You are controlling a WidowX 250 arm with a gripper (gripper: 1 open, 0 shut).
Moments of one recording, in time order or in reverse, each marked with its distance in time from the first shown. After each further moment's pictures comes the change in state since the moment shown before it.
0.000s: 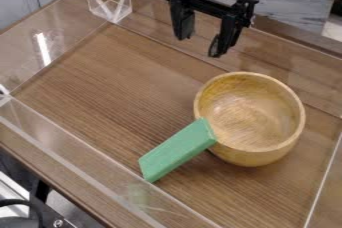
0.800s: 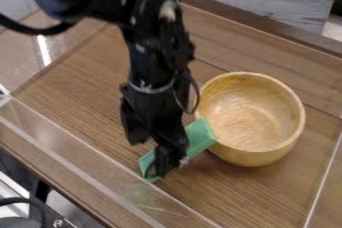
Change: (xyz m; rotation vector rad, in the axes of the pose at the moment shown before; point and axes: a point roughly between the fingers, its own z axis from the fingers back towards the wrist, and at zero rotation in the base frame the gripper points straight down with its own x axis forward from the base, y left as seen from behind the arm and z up) arm -0.102 -0.014 -0.089 0.033 -0.057 -0.344
